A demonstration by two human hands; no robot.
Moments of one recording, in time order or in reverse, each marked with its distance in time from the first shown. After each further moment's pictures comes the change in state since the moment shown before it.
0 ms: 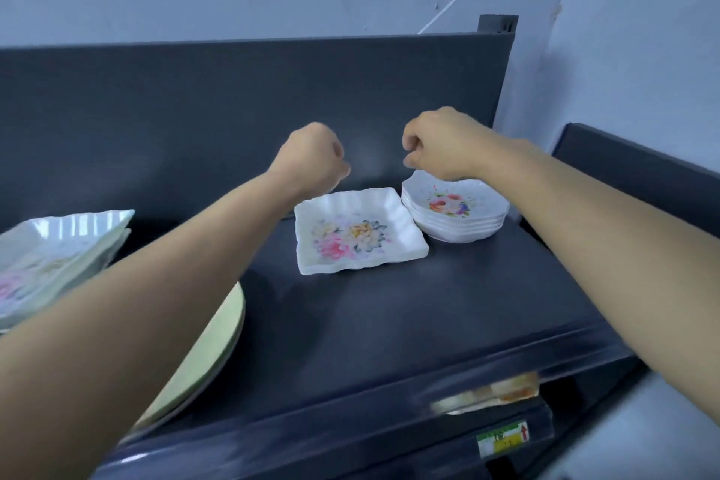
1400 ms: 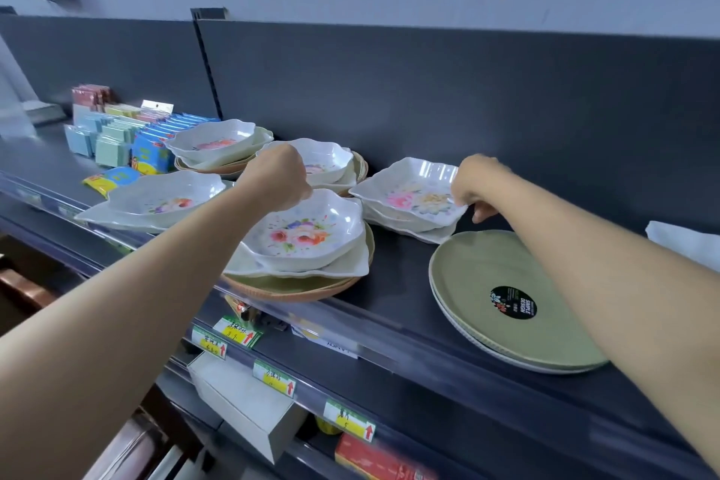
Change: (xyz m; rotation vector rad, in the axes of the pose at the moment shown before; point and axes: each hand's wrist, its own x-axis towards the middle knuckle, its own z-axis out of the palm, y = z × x) left_hand -0.230 -0.287 -0.235 0.433 0.230 -0.705; right_hand 0.050 -0.381 0.095 0.155 -0.377 0.011
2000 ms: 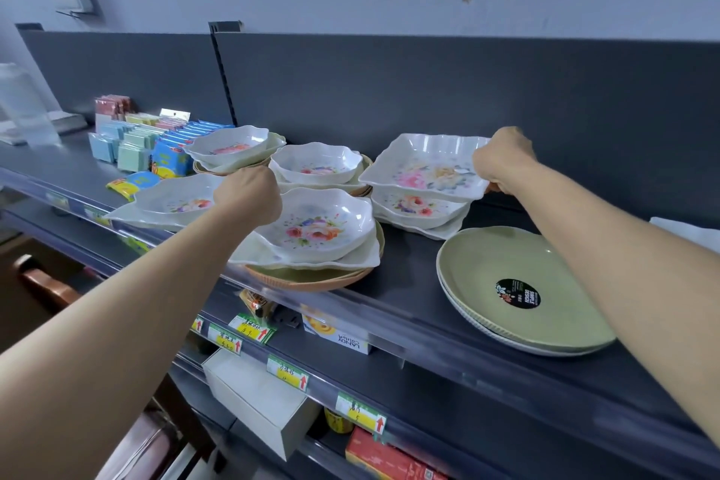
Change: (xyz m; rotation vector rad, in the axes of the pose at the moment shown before) left_hand -0.018 -0.043 0.004 0.190 0.079 -0.152; right_hand -0.009 0.010 -0.016 0.388 0.305 -0.009
